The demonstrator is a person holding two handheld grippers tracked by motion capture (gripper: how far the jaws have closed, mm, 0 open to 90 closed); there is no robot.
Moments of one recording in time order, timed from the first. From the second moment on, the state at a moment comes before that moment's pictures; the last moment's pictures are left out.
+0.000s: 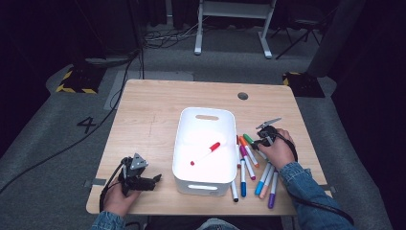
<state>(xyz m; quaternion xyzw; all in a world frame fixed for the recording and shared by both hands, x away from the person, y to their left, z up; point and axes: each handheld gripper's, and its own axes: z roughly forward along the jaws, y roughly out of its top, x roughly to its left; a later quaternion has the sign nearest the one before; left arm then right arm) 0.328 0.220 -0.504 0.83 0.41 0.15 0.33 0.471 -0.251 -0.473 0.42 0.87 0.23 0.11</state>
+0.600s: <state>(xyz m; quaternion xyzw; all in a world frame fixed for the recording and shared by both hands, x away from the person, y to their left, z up) 0.328 0.220 -0.504 0.83 0.41 0.15 0.33 0.464 -0.263 -0.436 0.43 0.85 0.28 0.11</state>
